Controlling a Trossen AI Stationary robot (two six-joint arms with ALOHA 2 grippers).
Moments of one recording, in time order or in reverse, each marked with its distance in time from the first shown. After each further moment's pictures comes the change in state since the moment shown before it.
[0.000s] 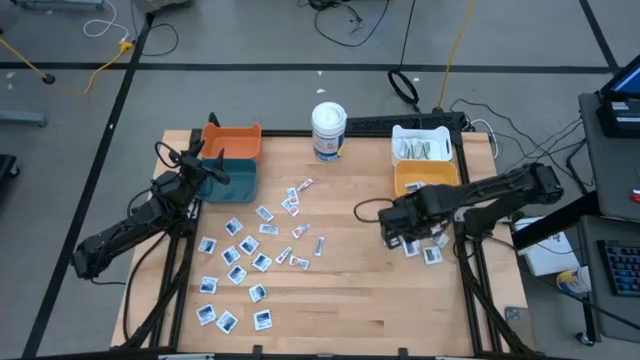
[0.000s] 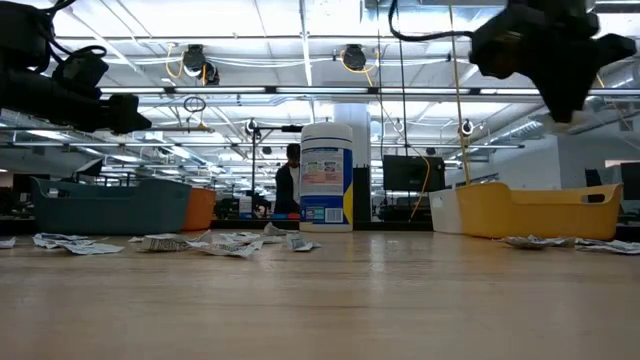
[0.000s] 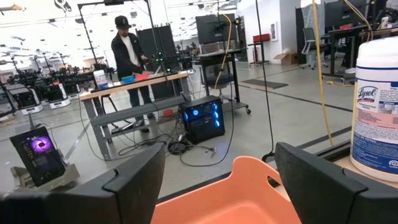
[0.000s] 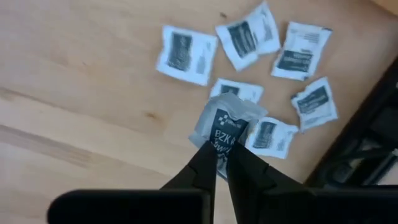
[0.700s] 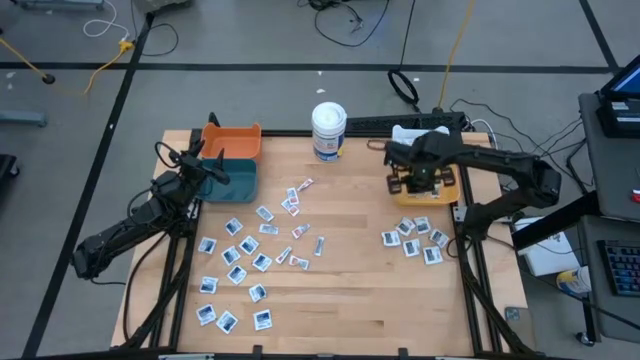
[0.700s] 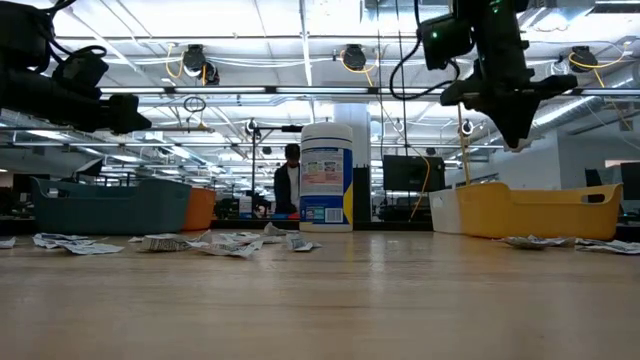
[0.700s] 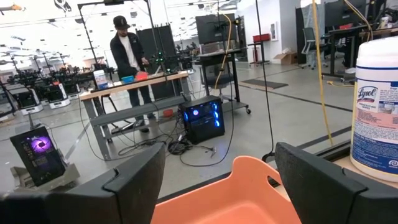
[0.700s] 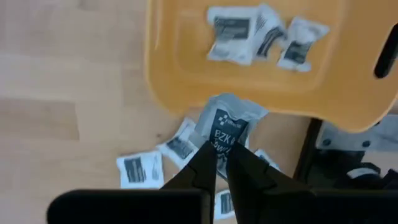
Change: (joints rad) left arm 0.000 0.000 0.000 0.000 0.000 0.000; right arm -0.584 -0.007 0.008 -0.083 0.083 -0.313
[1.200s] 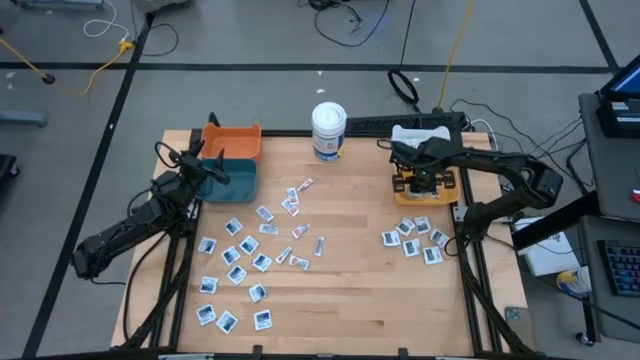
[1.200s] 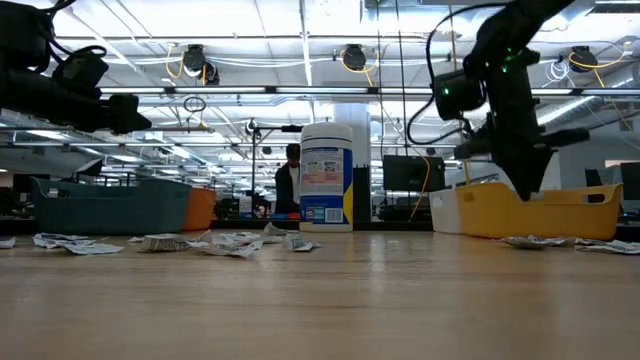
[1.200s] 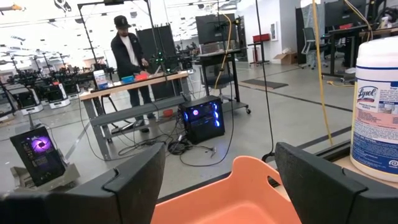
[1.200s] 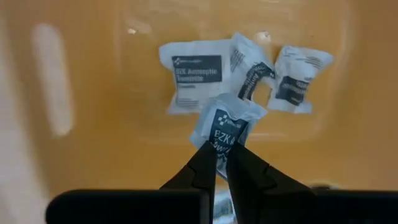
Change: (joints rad) left arm 0.000 0.000 0.000 0.000 0.000 0.000; right arm -0.163 0.000 -0.298 0.308 0.047 -0.075
